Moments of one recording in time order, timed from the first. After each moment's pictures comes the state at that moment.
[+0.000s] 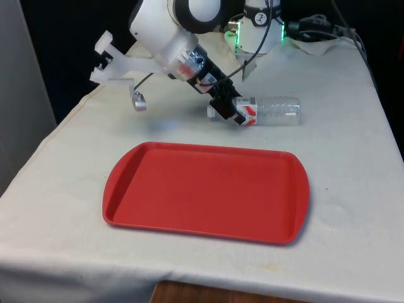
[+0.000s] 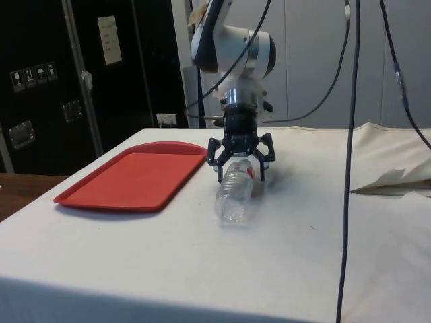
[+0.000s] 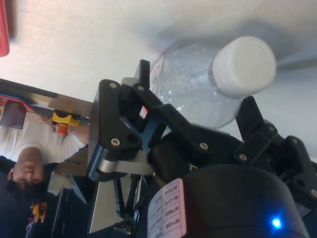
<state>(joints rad) 0.06 0.55 -0.39 -2.15 0.92 1.99 0.42</state>
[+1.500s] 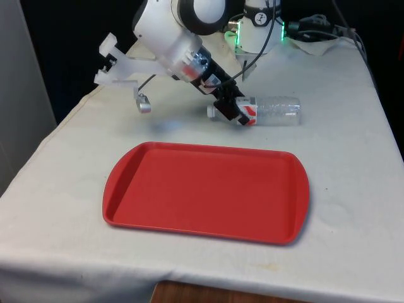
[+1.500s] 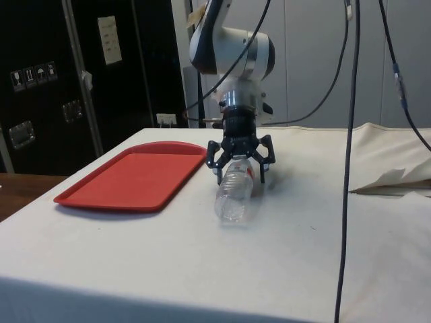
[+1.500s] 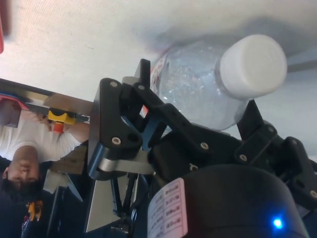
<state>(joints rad) 0.07 0.55 -0.39 -2.15 0.92 1.98 0.44</state>
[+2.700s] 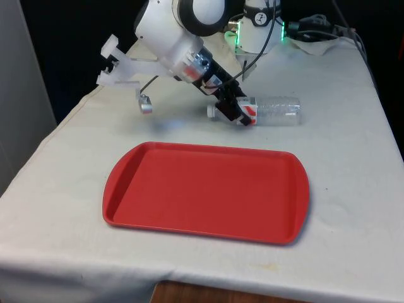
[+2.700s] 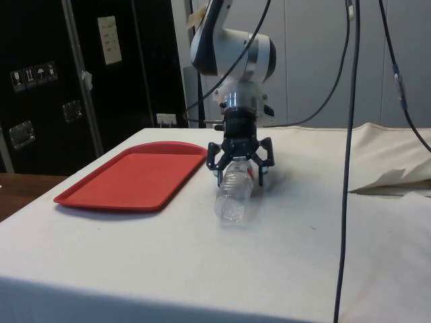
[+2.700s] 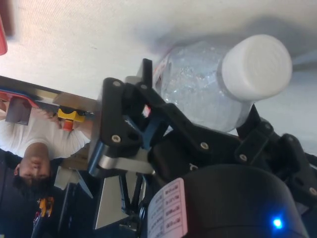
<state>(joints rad) 0.07 0.55 -0.39 -2.16 0.95 1.98 0.44</state>
